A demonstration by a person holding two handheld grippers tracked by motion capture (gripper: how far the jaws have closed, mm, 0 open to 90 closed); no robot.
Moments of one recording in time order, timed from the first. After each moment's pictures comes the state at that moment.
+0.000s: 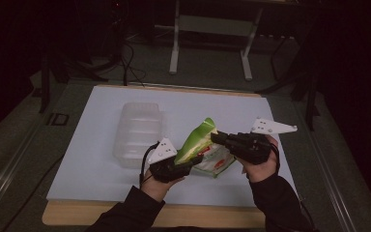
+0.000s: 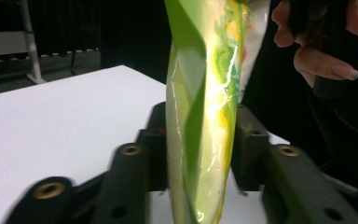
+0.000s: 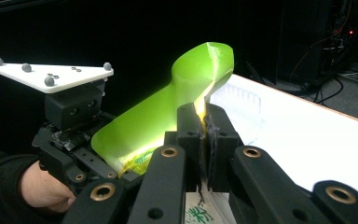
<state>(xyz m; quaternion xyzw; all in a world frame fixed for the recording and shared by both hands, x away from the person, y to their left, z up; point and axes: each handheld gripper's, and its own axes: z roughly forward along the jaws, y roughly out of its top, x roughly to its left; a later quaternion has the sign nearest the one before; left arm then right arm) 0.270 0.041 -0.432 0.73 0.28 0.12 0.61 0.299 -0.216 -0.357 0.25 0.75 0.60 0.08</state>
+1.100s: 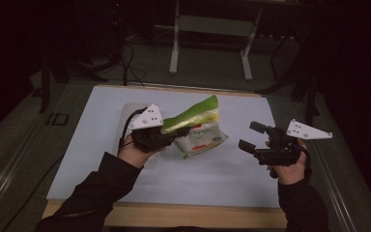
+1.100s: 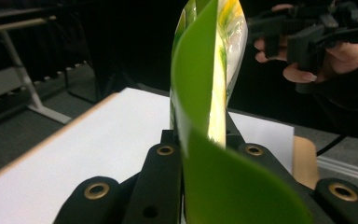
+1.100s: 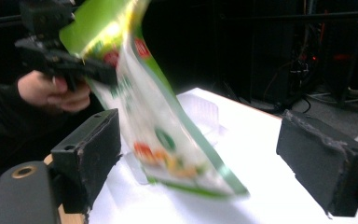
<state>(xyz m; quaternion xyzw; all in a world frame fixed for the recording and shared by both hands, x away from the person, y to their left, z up) 0.309 0.092 -0.345 0.78 0.18 0.15 0.58 0.302 -0.292 -0.365 0.26 0.72 0.63 0.12</state>
